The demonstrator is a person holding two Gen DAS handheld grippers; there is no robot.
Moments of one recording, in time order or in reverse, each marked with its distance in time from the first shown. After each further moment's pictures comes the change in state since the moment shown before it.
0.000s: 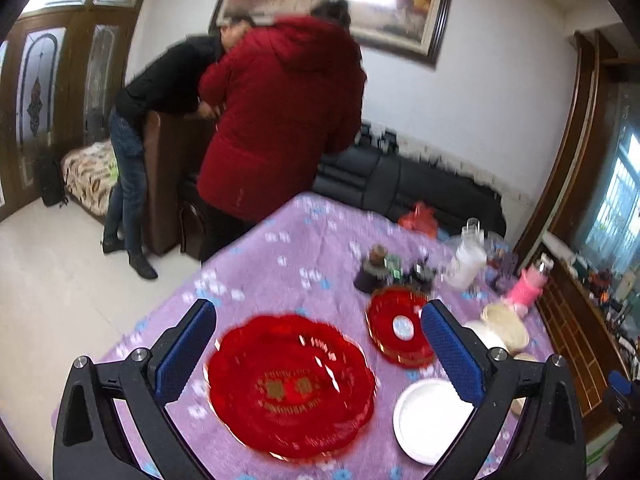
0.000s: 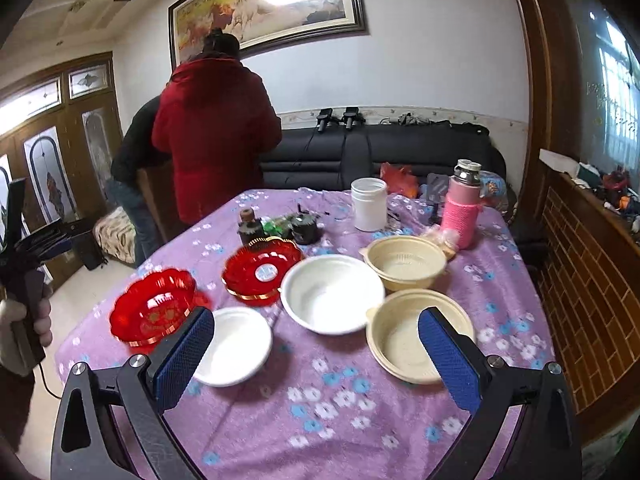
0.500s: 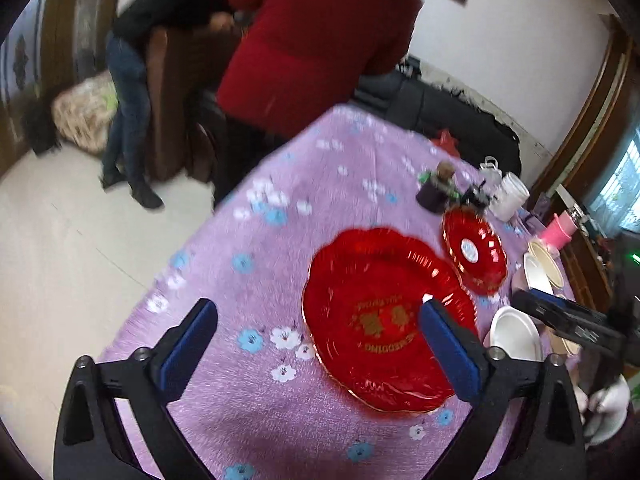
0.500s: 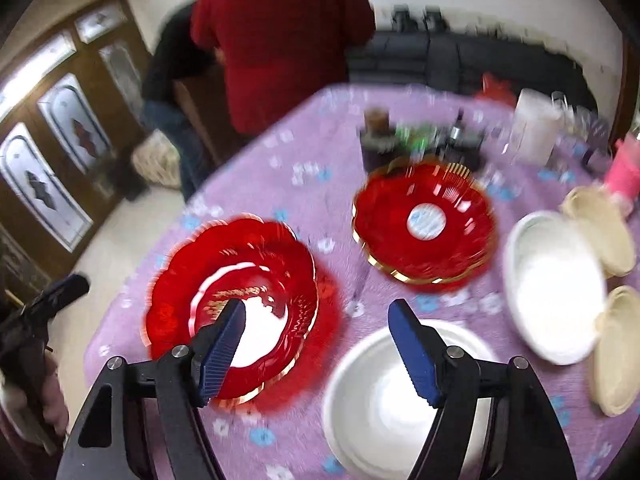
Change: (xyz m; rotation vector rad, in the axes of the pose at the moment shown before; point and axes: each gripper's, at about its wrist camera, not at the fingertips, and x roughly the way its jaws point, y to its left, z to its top) left arm 0.088 0.109 -0.050 -0.039 0.372 -0.028; right arm 0.233 0.170 0.000 -0.020 0.416 0.176
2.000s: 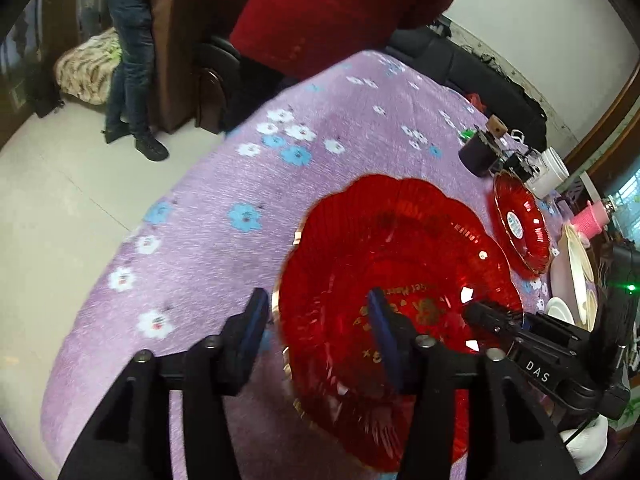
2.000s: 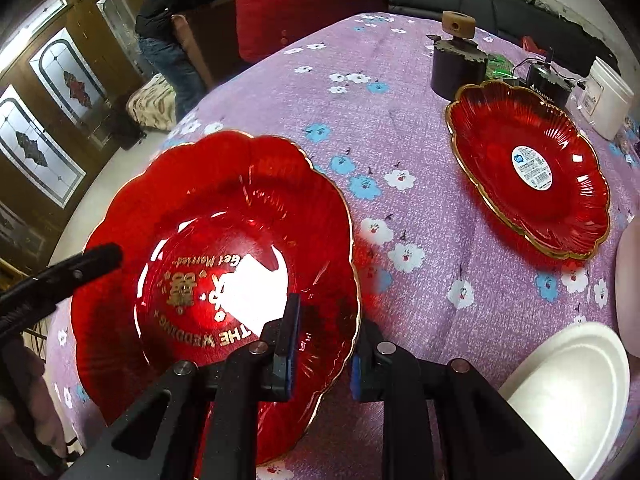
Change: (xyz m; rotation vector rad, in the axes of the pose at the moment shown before) left arm 0.061 0.021 -0.007 -0.052 0.134 0.083; right arm 0.108 0.045 -0.019 -0.065 0.166 0.015
